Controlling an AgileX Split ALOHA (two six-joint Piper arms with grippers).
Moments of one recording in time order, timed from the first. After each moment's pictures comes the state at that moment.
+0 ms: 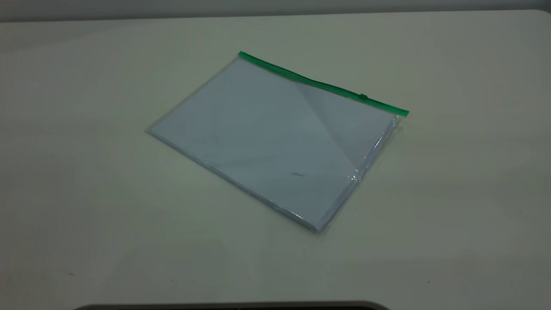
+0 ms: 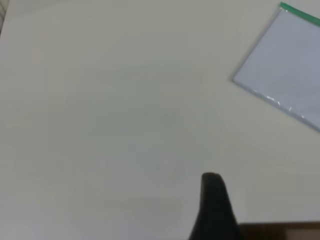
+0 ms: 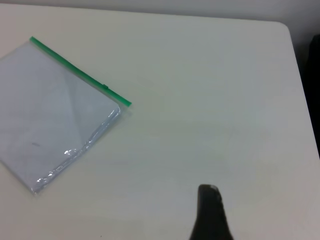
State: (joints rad) left arm 0.01 0.34 -0.67 -0.04 1.01 0.01; right arm 0.02 0.12 -0.60 0.06 1.11 -0.07
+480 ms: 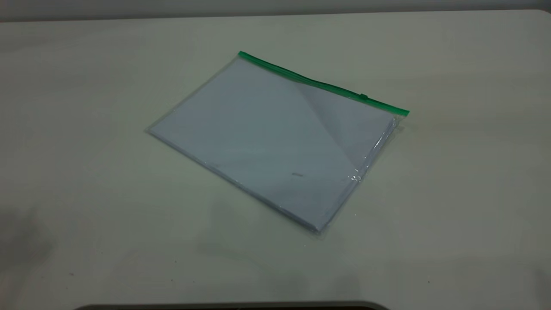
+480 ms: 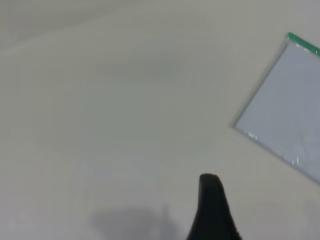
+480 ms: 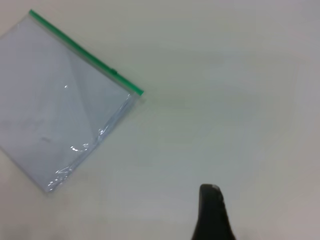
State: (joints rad) left arm 0.01 0.98 -0.96 -0.06 0.76 0.01; right arm 0.02 0.61 -0.67 0.12 0.88 -0.07
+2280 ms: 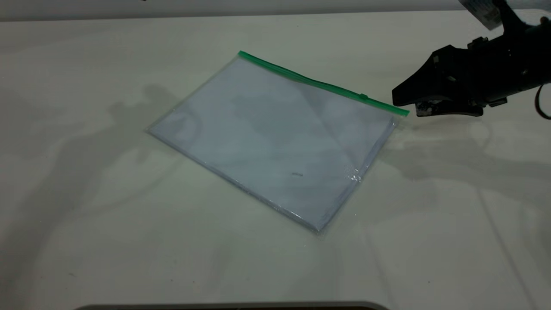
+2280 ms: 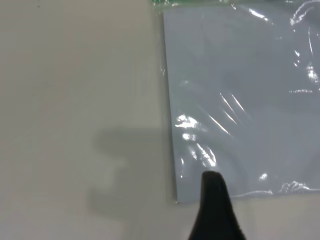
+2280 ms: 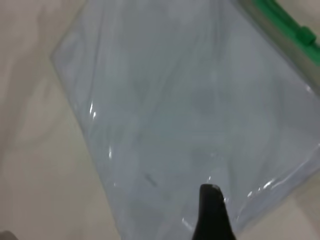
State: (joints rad) left arm -0.21 1.90 -1.30 -0.44 0.49 0.77; right arm -0.03 2.24 -0.92 1.68 0.73 -1.72
